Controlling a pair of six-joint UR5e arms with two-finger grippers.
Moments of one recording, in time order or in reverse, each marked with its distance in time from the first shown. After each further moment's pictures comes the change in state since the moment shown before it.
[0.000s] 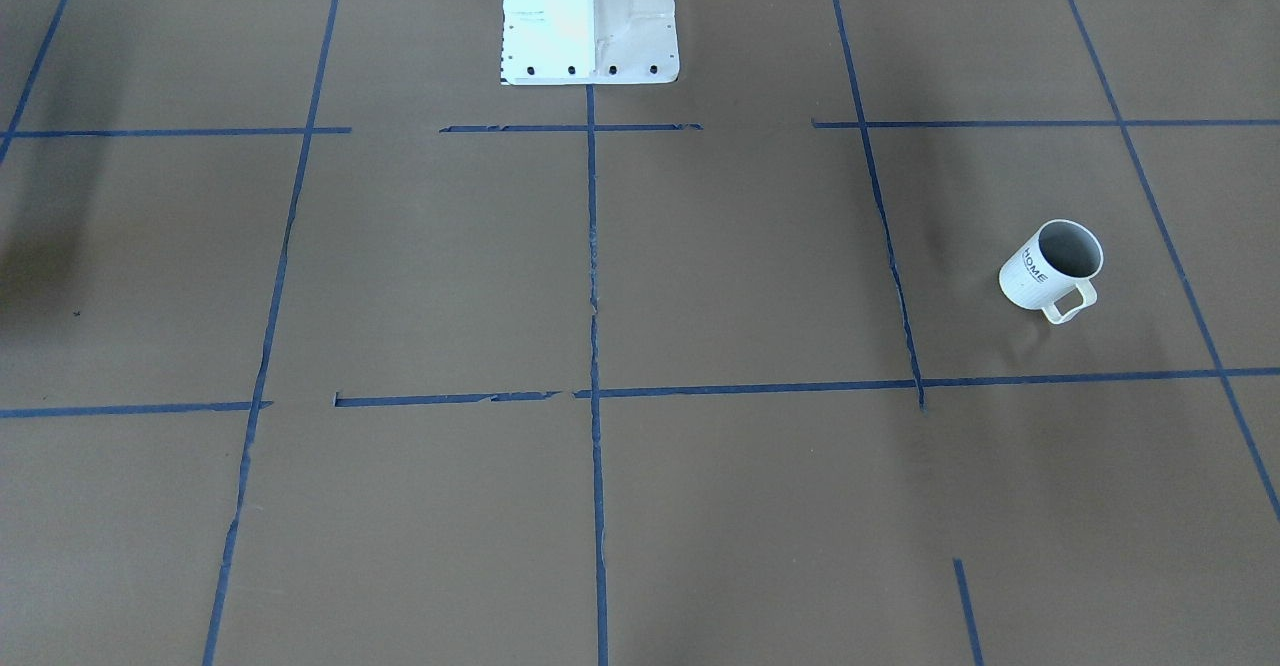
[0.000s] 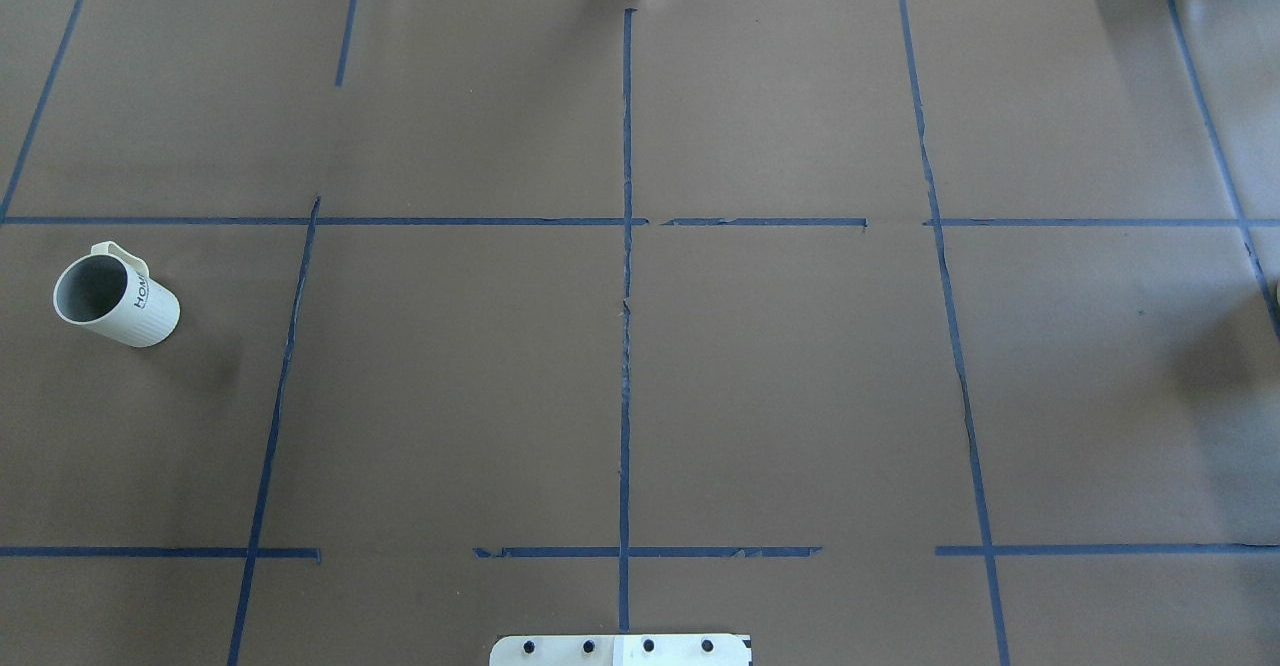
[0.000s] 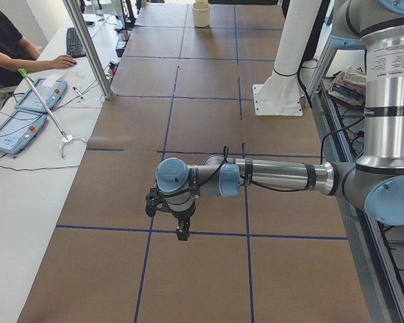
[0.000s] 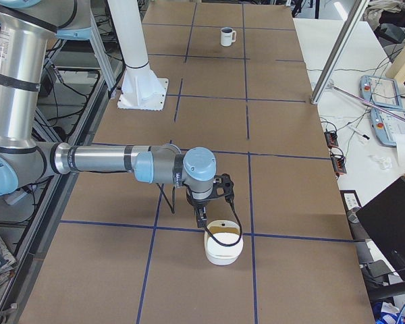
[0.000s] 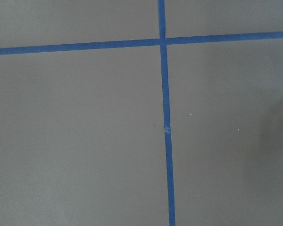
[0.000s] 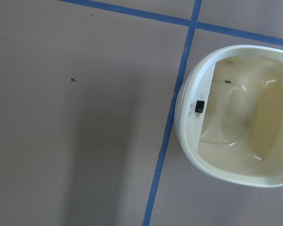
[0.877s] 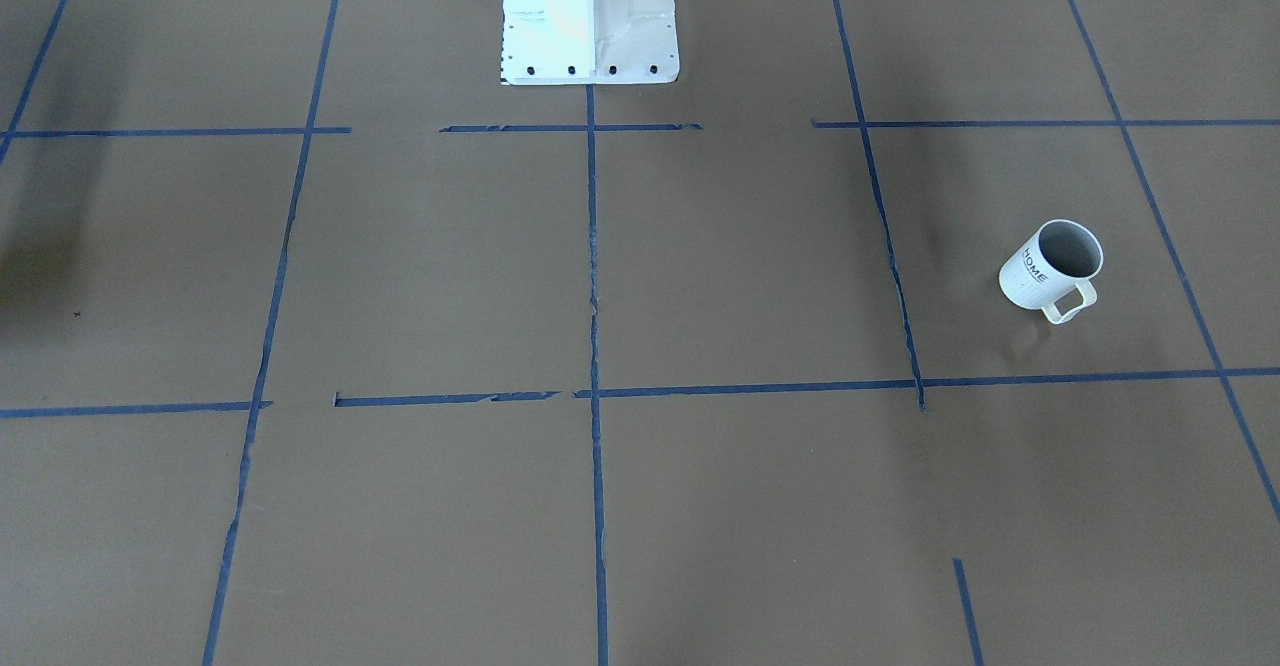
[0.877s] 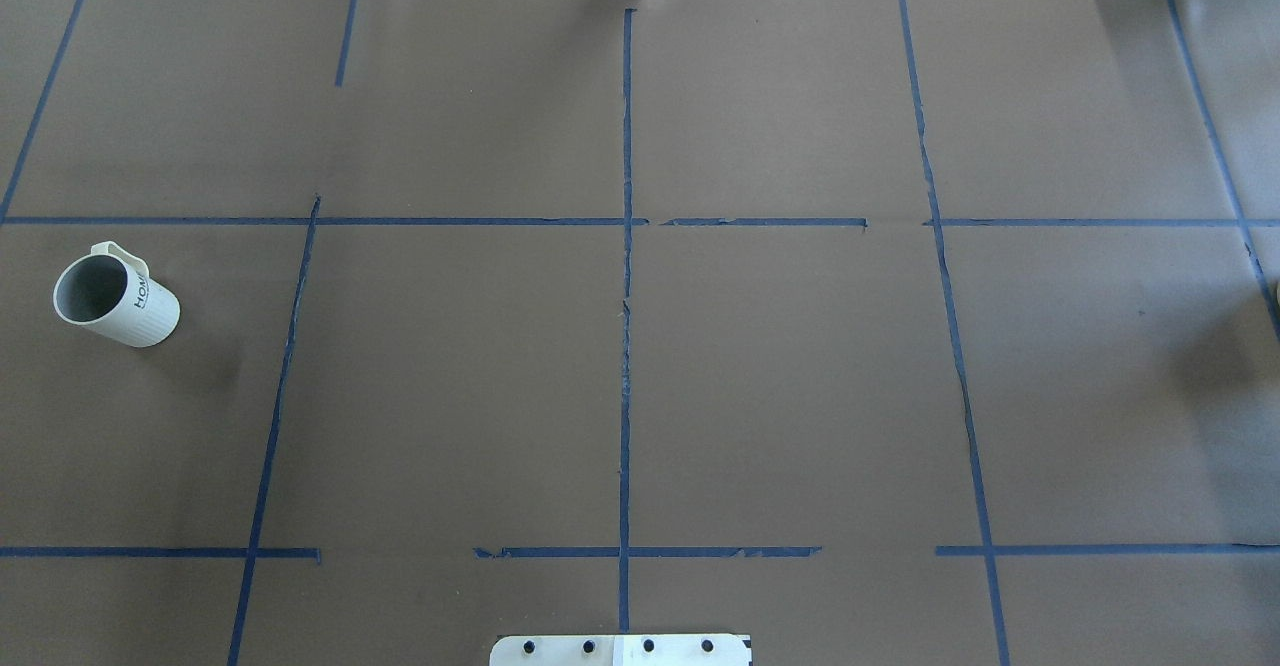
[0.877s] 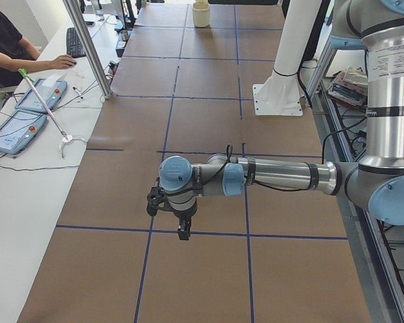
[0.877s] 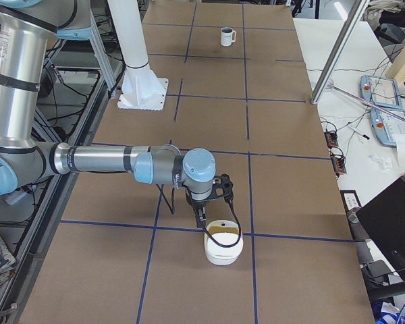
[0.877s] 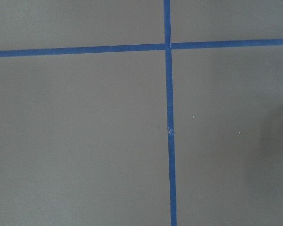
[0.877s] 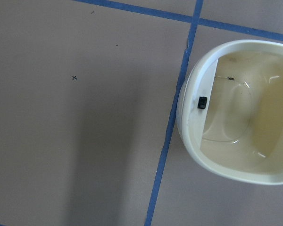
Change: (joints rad) left arm -0.006 0.019 -0.024 -0.008 0.002 -0.015; right arm -0.001 -0.006 -0.003 0.003 0.010 0.000
